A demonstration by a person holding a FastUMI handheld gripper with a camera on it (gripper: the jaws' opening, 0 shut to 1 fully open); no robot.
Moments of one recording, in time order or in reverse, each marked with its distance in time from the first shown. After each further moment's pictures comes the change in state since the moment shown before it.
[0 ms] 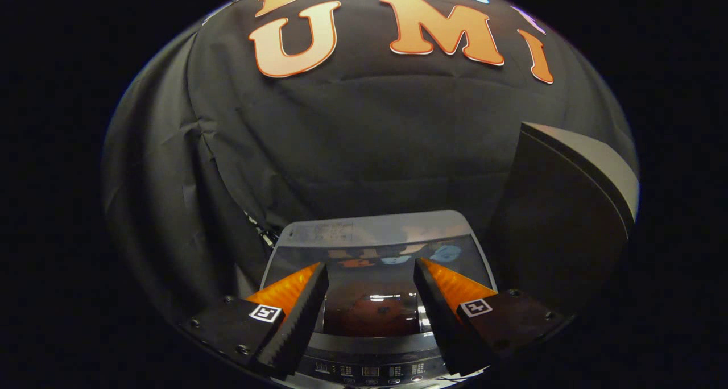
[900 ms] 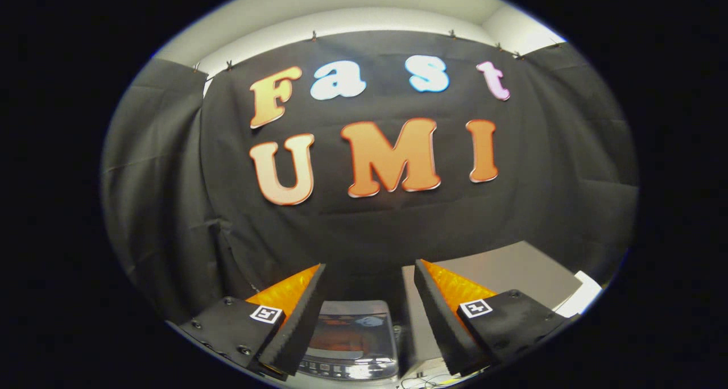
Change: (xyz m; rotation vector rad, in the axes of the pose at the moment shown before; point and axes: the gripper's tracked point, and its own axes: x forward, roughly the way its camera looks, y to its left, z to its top) arm -0.351 -0.133 0.190 -0.009 -0.483 -0.060
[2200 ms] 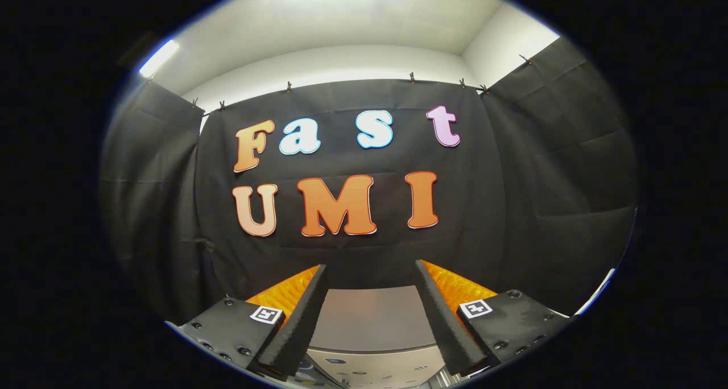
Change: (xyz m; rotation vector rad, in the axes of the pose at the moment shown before) arm -0.131 -0.195 0.046 -0.043 -0.199 -0.024
